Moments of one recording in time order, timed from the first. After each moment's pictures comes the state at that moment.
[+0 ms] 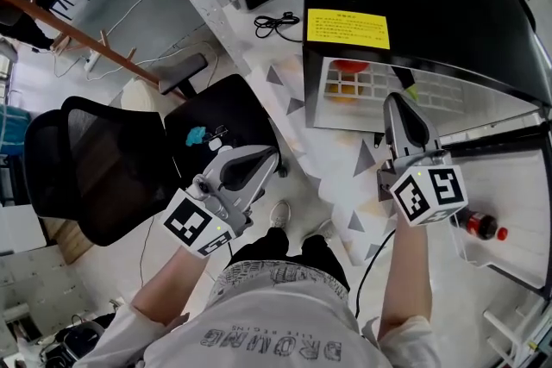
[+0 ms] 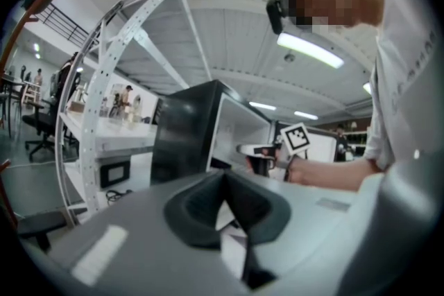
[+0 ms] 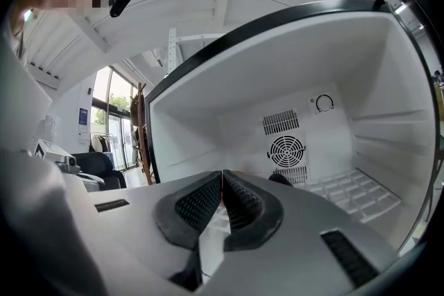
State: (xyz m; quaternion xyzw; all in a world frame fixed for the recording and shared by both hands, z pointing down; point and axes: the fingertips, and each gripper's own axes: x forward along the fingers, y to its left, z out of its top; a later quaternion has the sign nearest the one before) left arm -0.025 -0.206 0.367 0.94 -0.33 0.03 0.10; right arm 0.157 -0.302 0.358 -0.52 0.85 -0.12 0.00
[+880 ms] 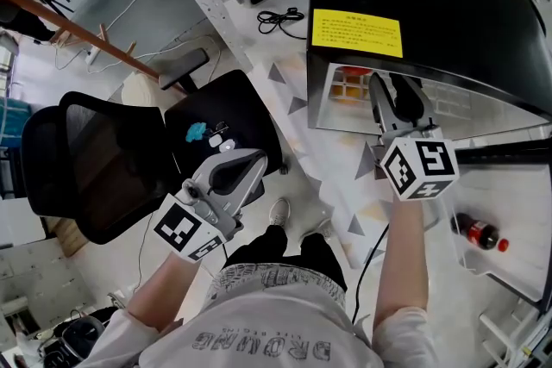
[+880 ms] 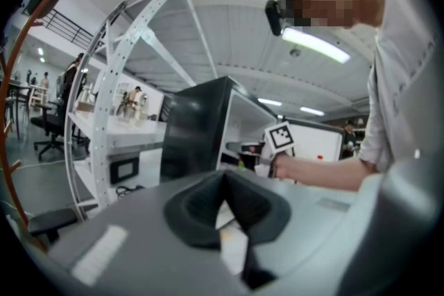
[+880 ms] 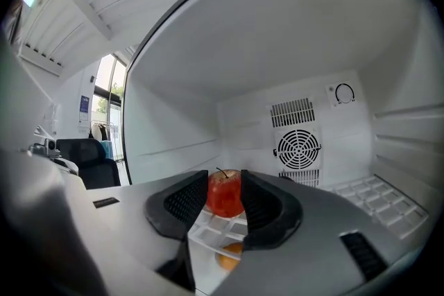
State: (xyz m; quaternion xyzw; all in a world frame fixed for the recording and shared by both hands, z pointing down) left arm -0.044 -0.210 0.377 0.93 -0.35 0.05 0.11; right arm 0.137 -0.355 0.379 -0.52 0.85 -0.10 -0.04
